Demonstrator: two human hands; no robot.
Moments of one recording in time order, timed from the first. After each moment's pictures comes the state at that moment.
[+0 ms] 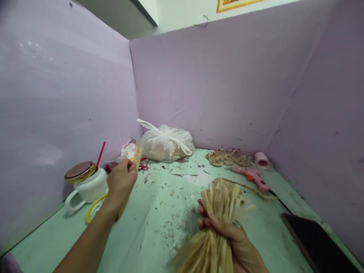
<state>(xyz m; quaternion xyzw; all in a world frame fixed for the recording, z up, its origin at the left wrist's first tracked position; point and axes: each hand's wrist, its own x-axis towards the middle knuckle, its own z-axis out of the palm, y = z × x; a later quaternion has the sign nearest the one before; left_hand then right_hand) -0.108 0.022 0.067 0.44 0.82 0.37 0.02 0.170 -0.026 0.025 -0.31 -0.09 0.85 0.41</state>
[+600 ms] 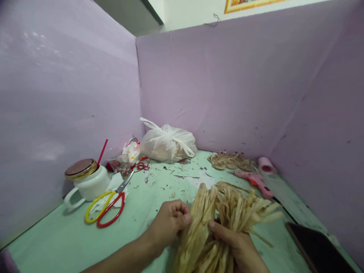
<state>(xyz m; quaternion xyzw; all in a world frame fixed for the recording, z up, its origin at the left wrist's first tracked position) 0.009 -0.019 0.020 0.51 0.58 0.39 0.51 0.166 -0.023 0.018 -0.44 -0.20 0.76 0.43</state>
